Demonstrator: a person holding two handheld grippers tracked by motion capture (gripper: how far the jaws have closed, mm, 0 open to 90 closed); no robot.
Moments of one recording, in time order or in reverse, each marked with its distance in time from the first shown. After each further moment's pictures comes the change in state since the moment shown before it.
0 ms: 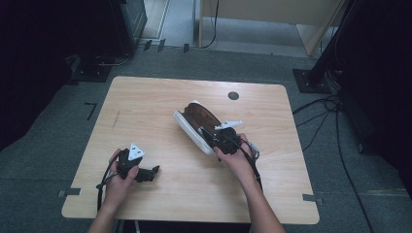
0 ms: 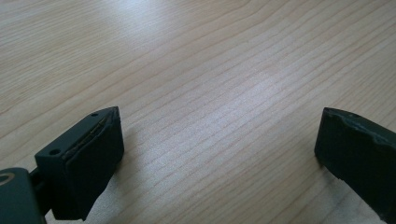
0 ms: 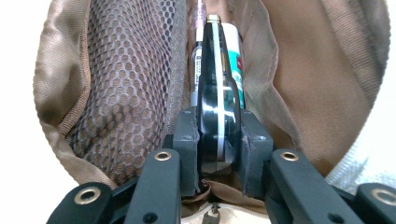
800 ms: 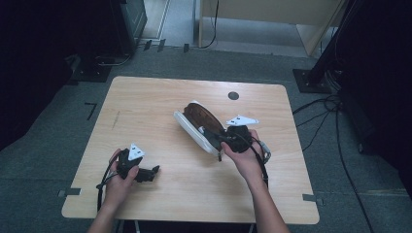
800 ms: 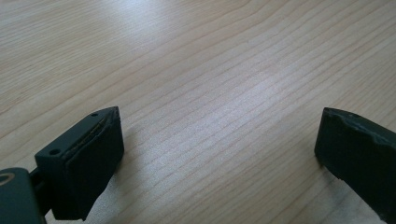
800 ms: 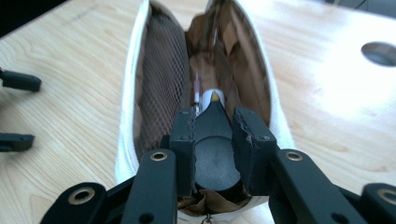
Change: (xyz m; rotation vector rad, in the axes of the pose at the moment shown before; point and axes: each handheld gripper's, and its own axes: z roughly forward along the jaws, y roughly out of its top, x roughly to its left) left arm 0.000 0.000 0.000 0.001 0.000 0.003; right arm -0.001 0.008 -0.055 -0.228 0.004 -0.007
